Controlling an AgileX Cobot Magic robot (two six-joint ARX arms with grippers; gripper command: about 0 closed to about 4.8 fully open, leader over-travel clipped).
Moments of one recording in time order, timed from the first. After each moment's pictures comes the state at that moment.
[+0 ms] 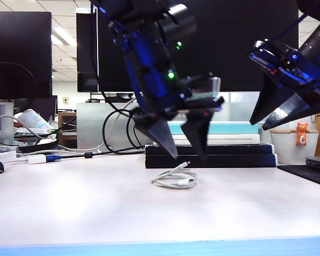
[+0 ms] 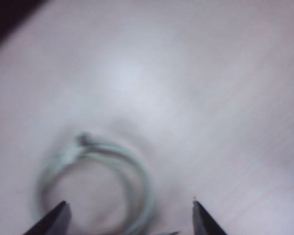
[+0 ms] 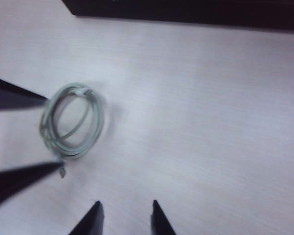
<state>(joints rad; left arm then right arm) -0.79 1.98 1.48 -0.51 0.01 0.02 0.24 1.32 0.82 -0.32 -0.36 0.14</state>
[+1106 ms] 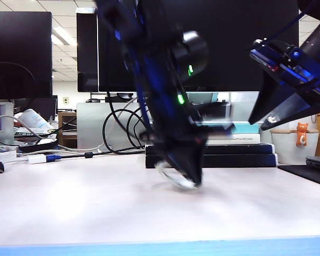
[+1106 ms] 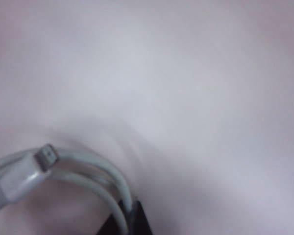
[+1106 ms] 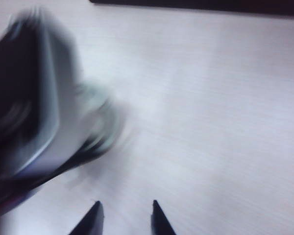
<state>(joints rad) -0.82 2.06 1.50 -0.55 0.07 0.07 0.24 1.31 0.82 -0.35 -0.40 0.13</state>
